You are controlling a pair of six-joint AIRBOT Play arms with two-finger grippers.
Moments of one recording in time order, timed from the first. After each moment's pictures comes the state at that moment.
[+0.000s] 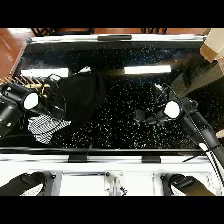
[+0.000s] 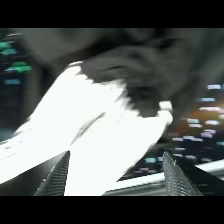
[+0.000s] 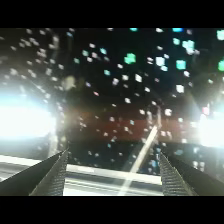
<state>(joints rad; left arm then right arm) -0.42 -1.11 1.17 1.83 -1.42 -1.57 0.38 -1.06 0.95 -1.34 1.14 1.94</state>
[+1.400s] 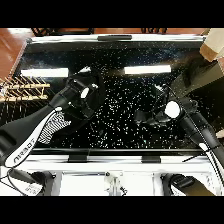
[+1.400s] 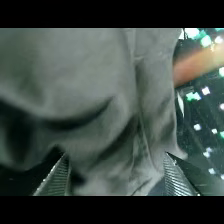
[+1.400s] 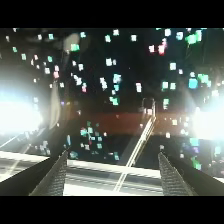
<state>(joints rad) -0.55 -1.72 1.48 1.76 -1.40 -1.53 0.38 -1.06 0.95 -1.34 1.17 1.94</state>
